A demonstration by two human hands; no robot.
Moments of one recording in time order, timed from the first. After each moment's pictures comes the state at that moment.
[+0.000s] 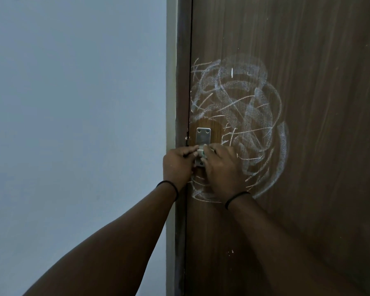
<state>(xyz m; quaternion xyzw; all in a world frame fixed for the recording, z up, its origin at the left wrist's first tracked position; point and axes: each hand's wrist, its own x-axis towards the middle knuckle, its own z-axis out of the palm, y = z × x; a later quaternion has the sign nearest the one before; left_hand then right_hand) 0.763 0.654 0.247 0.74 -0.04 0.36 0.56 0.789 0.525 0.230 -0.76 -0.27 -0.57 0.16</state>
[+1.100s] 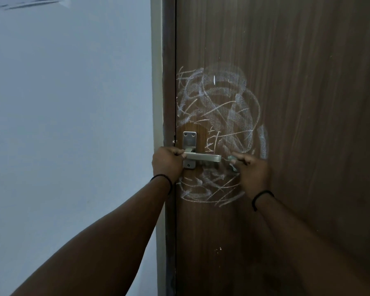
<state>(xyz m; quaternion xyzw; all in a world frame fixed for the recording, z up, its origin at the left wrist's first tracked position) 0.755 0.641 0.269 0.78 0.05 0.35 0.52 0.785 0.430 0.241 -0.71 -0.15 -0.33 0.60</state>
